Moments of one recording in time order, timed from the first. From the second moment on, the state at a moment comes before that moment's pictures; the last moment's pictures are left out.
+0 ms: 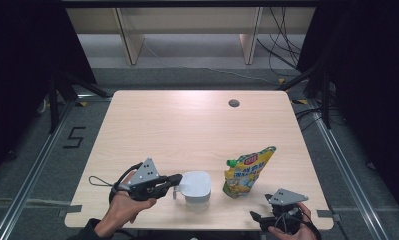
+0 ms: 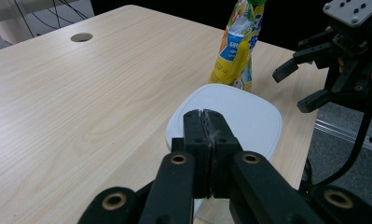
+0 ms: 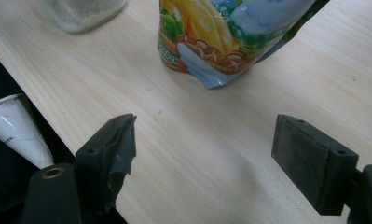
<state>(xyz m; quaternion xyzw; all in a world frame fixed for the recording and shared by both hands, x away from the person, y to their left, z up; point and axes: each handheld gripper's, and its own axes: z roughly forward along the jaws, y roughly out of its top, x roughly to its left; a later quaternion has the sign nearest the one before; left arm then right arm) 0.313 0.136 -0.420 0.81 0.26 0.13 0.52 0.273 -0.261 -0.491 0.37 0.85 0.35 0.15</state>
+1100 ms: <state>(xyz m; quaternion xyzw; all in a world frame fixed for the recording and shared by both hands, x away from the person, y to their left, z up) 0.314 0.139 -0.435 0.80 0.26 0.12 0.52 0.256 -0.228 -0.463 0.28 0.82 0.47 0.15</state>
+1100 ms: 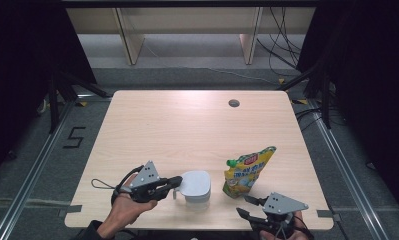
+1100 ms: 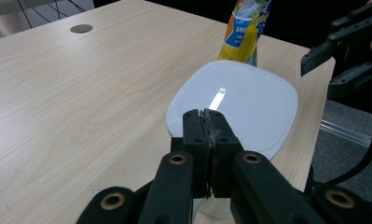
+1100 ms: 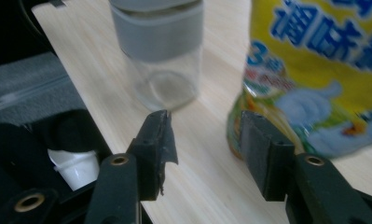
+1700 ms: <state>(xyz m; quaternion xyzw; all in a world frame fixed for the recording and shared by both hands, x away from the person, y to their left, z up) 0.314 0.141 -0.439 0.80 0.27 0.11 0.53 0.276 -0.168 -0.445 0.23 0.81 0.51 0.15</state>
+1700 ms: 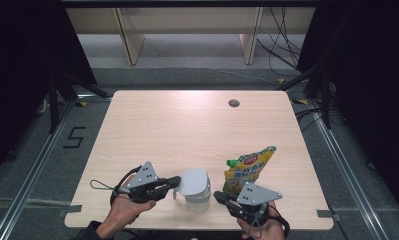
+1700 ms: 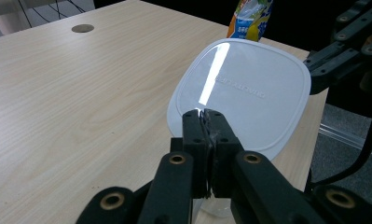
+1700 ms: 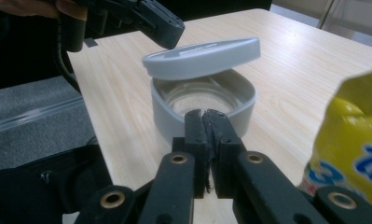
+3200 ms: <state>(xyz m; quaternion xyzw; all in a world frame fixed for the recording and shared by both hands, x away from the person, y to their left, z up) 0.274 0.205 -0.483 0.83 0.30 0.11 0.46 0.289 -0.092 -0.420 0.15 0.82 0.52 0.17</state>
